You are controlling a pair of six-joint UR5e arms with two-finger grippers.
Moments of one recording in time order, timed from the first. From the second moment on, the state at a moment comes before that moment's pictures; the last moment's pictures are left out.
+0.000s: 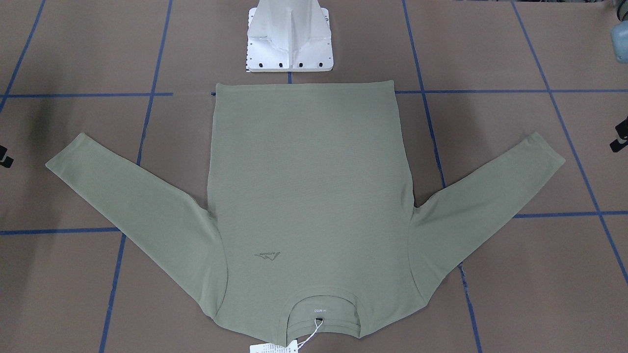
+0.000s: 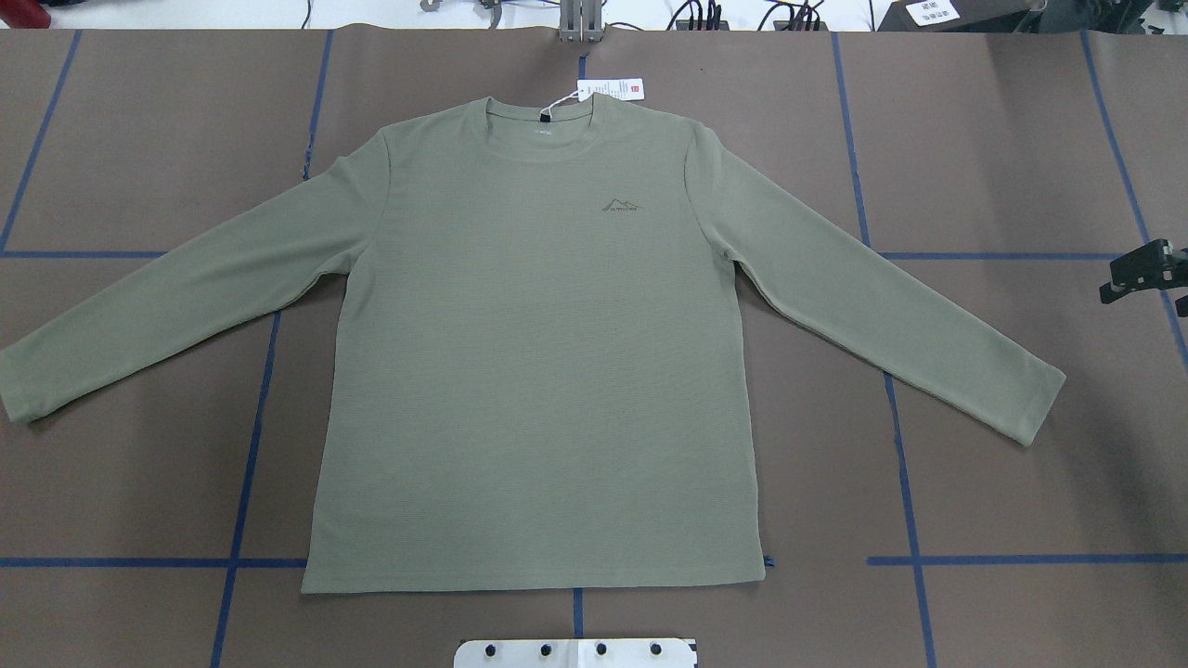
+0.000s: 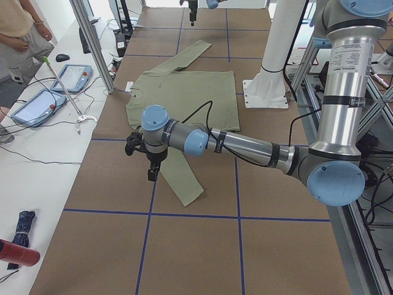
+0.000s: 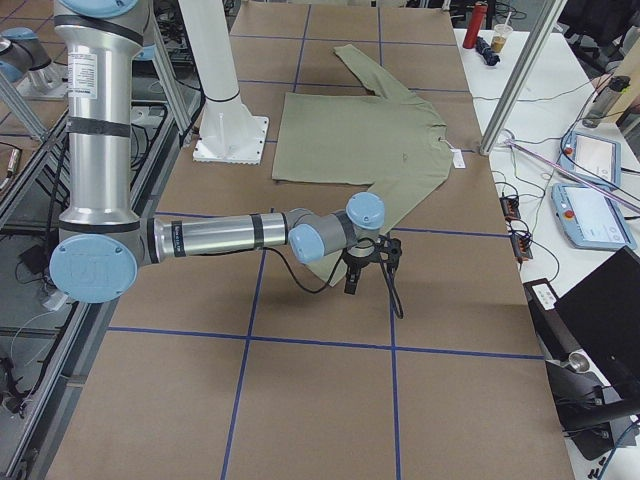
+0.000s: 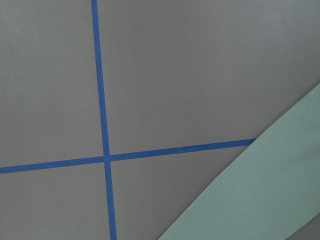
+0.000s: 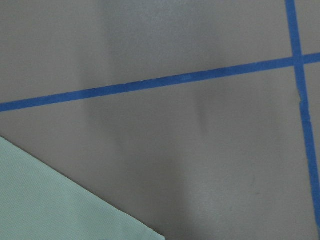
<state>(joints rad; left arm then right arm) -1.42 -1.63 -1.73 -1.70 -2.33 -0.22 1.20 -1.64 1.70 -1.25 2.34 0.71</state>
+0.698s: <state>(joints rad) -1.42 -1.63 -1.74 -1.70 -2.33 -0.22 1.03 -1.68 1.57 -0.82 2.34 0.96</state>
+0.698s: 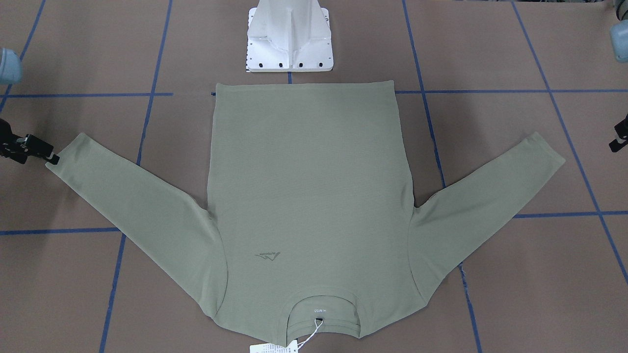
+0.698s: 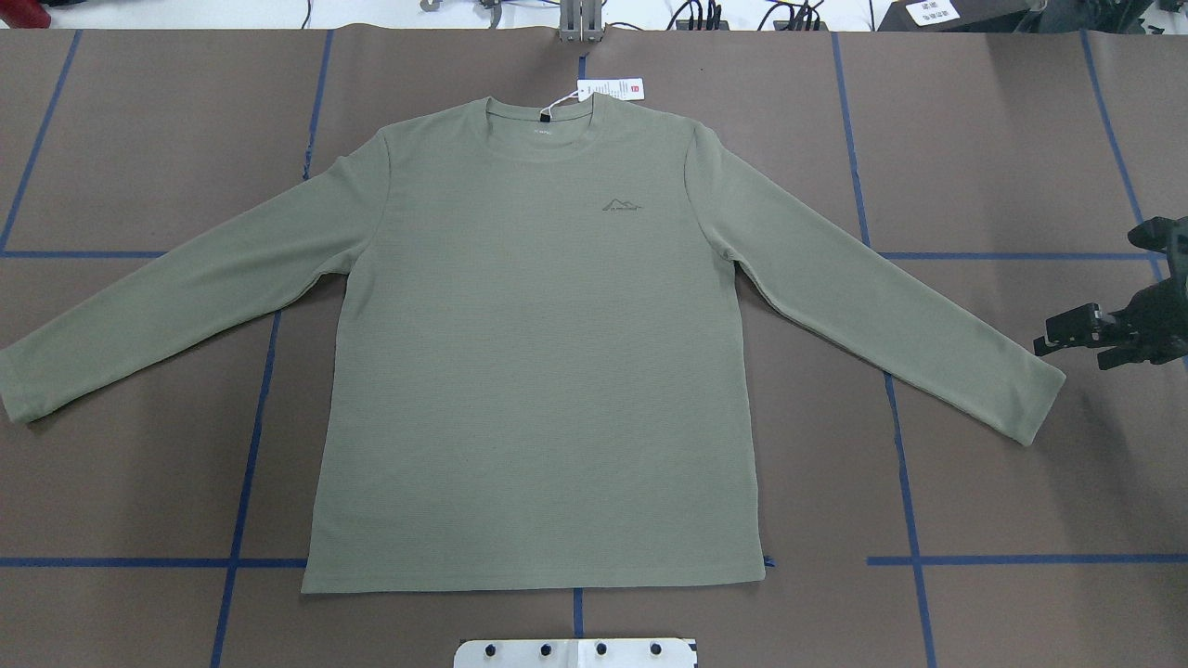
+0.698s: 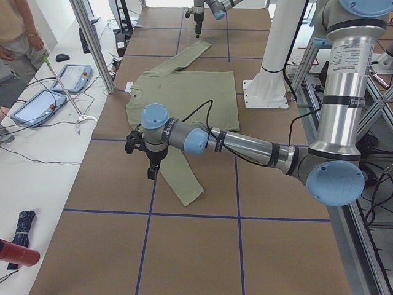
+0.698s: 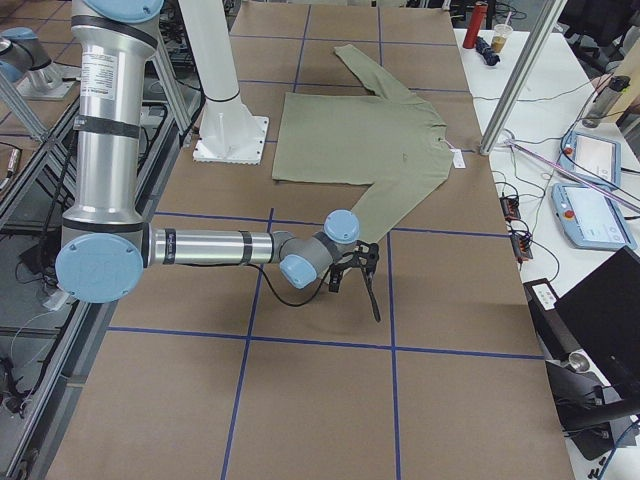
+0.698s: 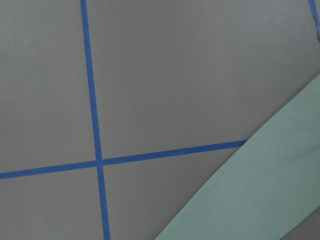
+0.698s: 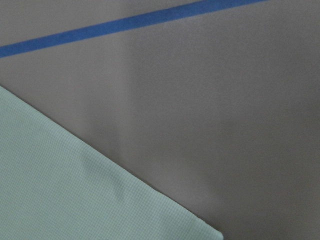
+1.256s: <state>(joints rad) -1.42 -1.63 -1.74 -1.70 -2.33 -0.22 1.00 -1.68 1.51 -0.74 2.33 1.04</state>
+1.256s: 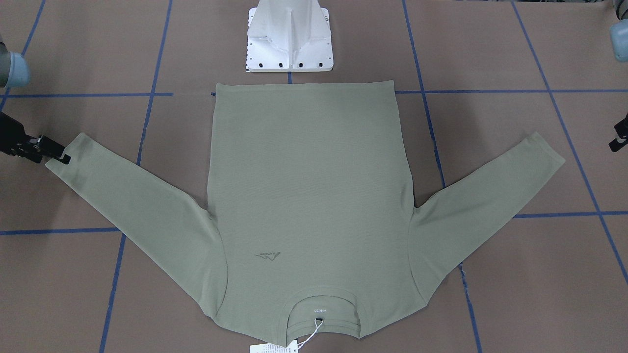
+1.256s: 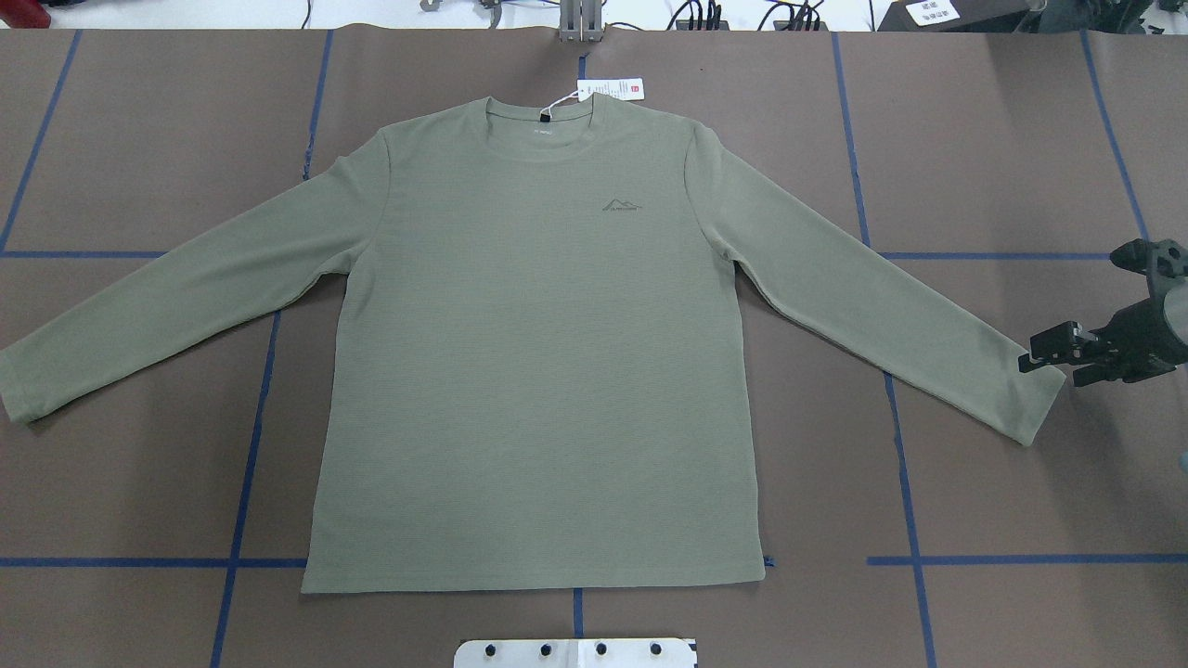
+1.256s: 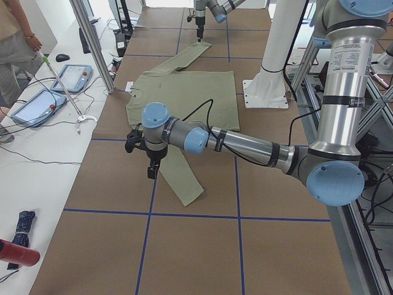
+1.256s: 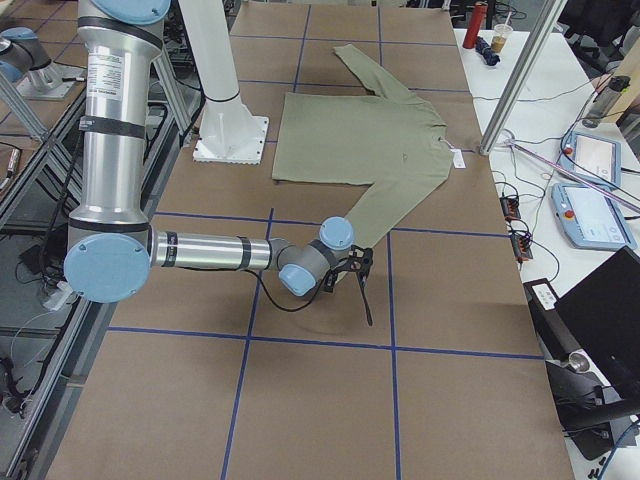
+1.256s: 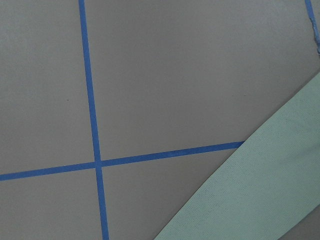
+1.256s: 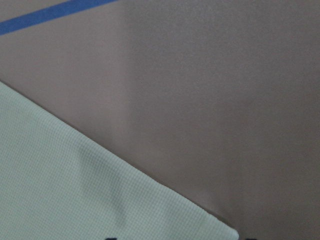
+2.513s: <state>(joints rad) -1.42 -1.64 -1.76 -1.70 -2.33 -0.22 0.99 -1.65 1.64 -0.75 2.33 1.18</state>
